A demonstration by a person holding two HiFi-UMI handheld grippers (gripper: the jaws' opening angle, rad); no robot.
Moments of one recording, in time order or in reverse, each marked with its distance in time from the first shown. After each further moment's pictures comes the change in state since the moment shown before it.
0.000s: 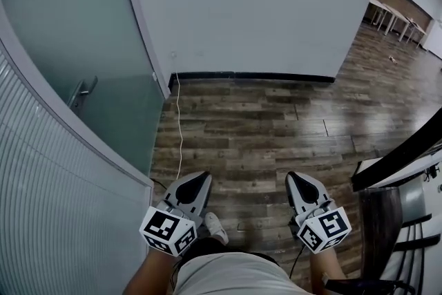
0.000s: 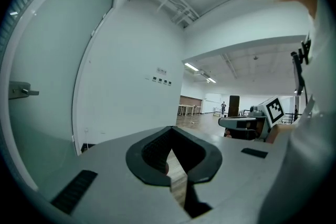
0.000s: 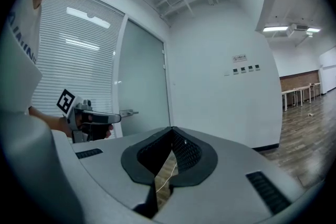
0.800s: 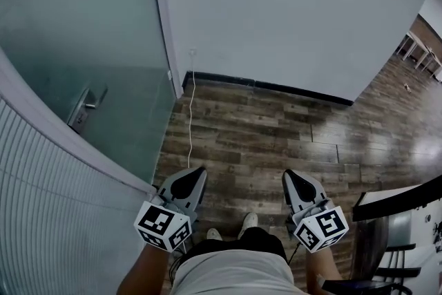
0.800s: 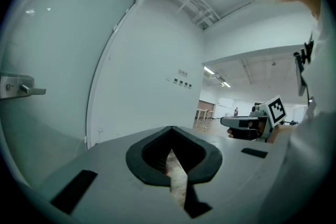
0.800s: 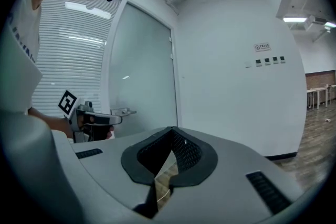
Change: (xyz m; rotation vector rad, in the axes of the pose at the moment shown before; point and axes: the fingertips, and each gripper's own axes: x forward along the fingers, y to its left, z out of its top) left arm 0.059 0.216 0.031 -0.092 -0.020 0.110; right arm 0.238 0.015 0.025 -0.036 0.061 0.111
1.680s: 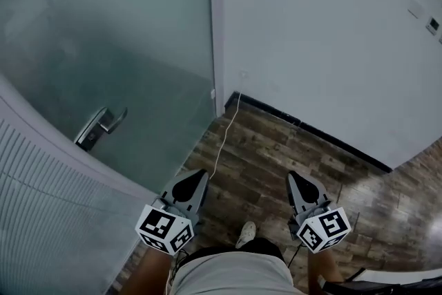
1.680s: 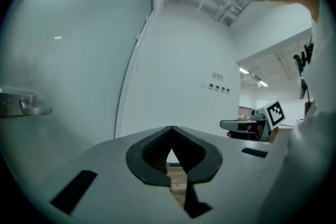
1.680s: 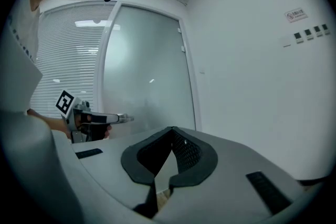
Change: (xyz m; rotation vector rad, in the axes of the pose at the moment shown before) left arm 0.123 0.124 0.069 -0.011 -0.087 0.383; right arm 0.239 -0.104 0.048 -0.002 0.000 0.365
